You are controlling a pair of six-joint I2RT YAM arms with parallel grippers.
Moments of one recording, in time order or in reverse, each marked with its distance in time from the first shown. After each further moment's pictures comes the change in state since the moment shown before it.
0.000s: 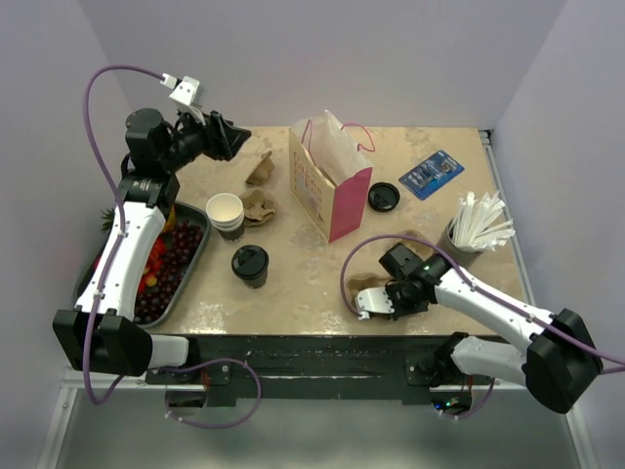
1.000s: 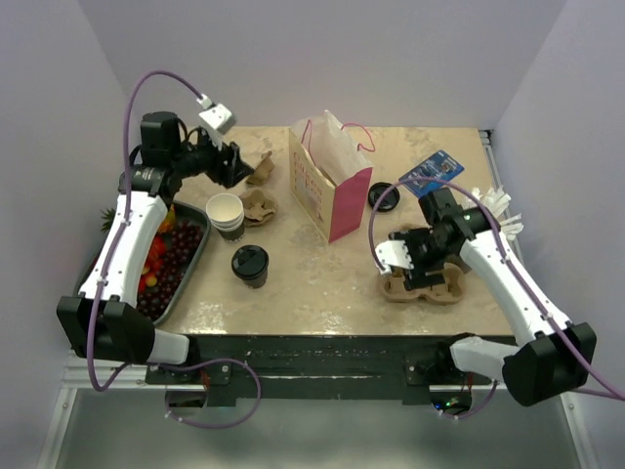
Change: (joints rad) left arm 0.001 0.068 0.051 -0.304 0.109 0.309; right arm -0.388 0.024 0.337 -0.269 -0.226 -0.412
